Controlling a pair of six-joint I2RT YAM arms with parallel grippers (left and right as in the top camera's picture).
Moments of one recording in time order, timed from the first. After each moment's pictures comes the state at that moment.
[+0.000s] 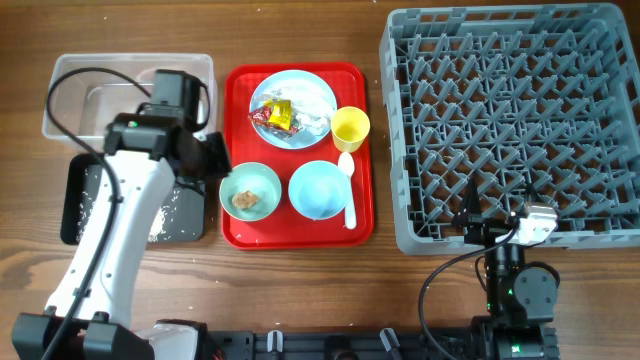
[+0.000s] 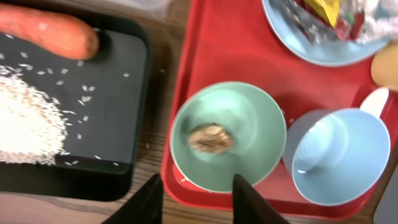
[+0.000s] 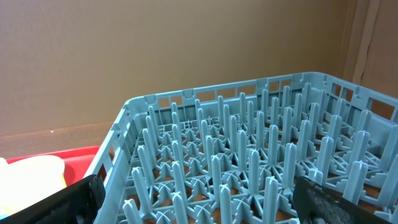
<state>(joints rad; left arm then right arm) -0.14 1.47 1.26 -1.12 0.03 -0.37 0.02 0.02 0.01 0.02 0.11 0.11</state>
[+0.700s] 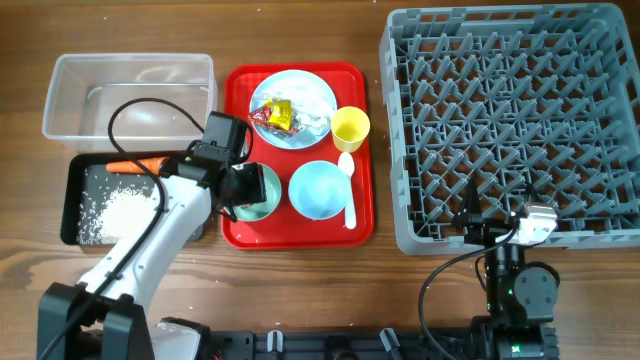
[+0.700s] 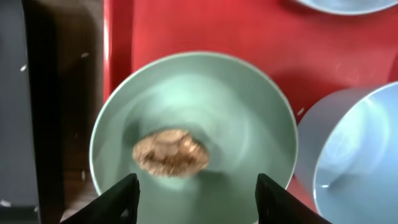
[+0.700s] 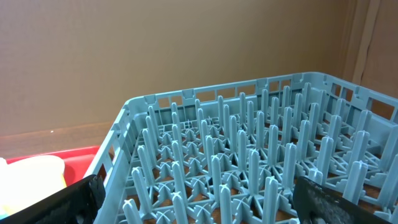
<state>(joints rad) -0.27 1.47 0.92 -0.75 0.03 -0.41 0.02 0.02 0.01 0.02 0.11 0.11</state>
